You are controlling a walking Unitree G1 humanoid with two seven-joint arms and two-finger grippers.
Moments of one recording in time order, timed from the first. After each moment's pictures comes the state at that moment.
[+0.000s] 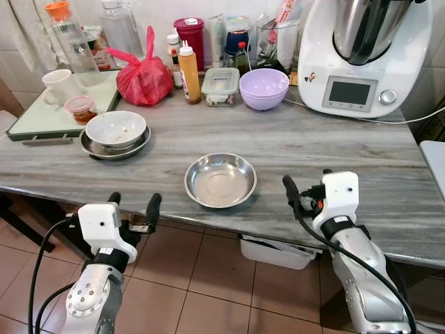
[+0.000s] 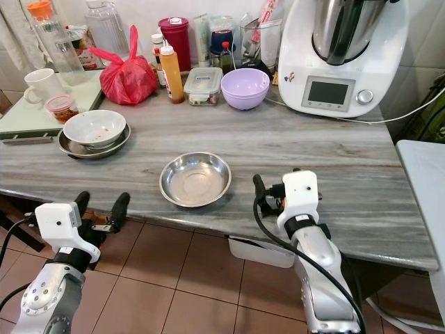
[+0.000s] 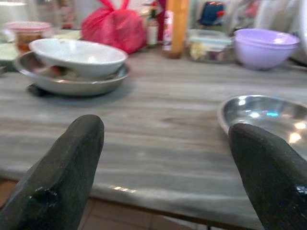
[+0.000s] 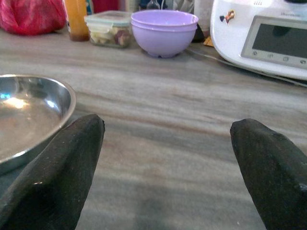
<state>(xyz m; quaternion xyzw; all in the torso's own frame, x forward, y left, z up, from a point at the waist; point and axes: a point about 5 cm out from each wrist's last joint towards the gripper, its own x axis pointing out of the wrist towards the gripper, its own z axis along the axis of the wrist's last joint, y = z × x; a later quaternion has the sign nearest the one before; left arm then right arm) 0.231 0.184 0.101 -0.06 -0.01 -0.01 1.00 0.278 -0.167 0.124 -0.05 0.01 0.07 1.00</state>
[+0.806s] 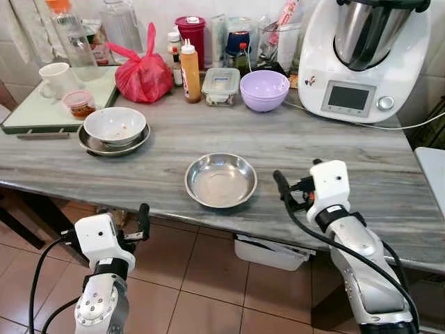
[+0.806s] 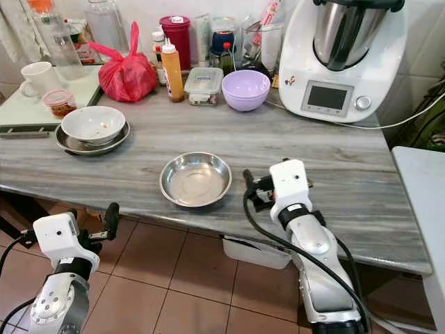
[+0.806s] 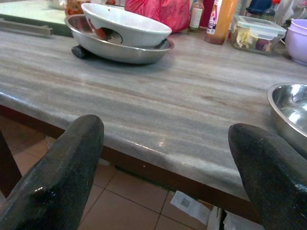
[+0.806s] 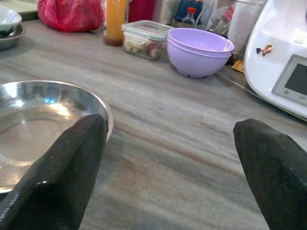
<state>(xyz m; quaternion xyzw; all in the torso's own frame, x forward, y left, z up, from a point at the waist) 0.224 0.184 0.086 -0.07 0.02 0.07 0.99 0.287 -0.148 0.144 -0.10 0.00 0.13 0.99</state>
